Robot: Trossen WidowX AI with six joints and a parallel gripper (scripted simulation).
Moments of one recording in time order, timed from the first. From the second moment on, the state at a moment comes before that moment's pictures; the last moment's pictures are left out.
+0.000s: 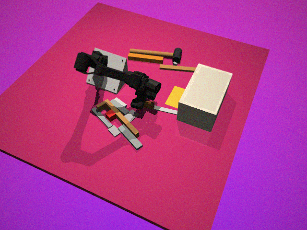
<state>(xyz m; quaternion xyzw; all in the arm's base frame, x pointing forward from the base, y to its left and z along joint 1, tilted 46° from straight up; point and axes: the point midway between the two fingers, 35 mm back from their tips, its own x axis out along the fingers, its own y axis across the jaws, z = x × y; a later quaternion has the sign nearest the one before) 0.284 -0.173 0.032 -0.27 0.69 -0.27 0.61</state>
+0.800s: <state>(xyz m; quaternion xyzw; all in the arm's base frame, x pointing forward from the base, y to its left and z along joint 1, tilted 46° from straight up) 0.310 -0.174 0.031 -0.27 0.69 -0.27 0.61</state>
